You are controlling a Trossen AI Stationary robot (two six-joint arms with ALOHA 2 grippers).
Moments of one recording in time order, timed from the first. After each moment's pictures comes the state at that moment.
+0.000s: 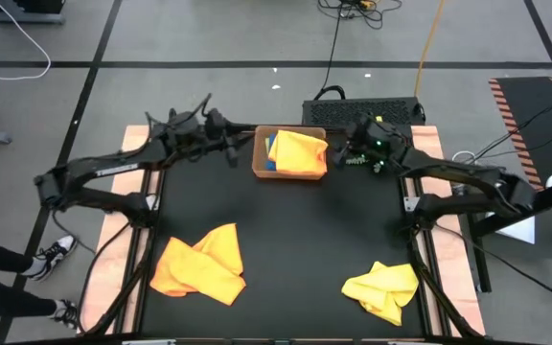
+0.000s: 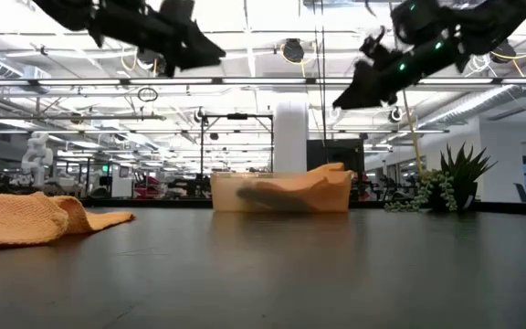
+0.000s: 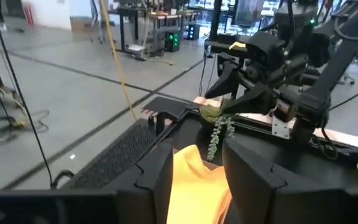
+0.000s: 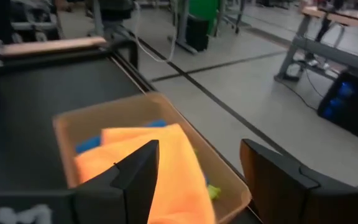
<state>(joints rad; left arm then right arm) 0.49 1.17 0.79 0.25 0.11 -0.06 -0.57 1.11 0.59 0.23 0.05 -0.09</state>
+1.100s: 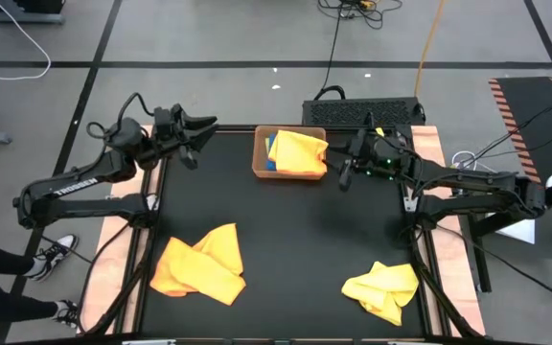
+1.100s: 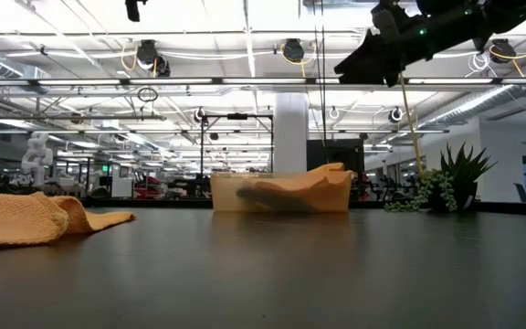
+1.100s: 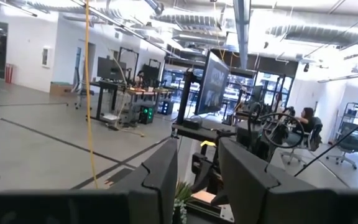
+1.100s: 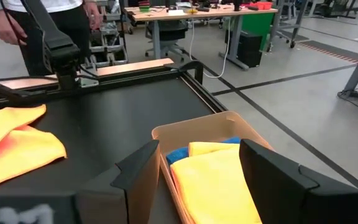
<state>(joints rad) 0.42 0.79 0.79 0.23 0.09 -0.21 -0.34 0.95 0.59 0.13 0.05 0.01</state>
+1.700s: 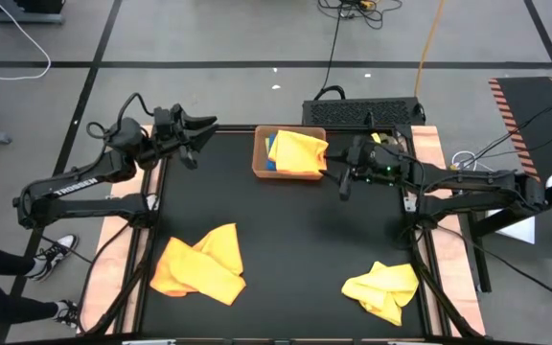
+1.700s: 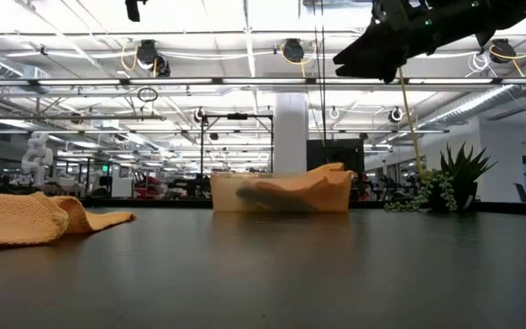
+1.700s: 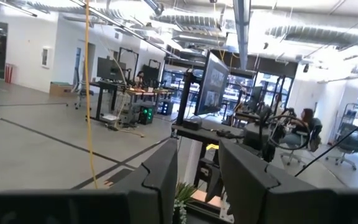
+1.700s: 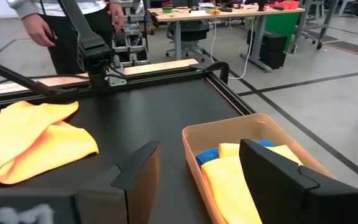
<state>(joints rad) 0.42 0.79 0.79 0.24 0.09 -0.22 -0.25 0.95 0.59 0.13 0.05 0.04</state>
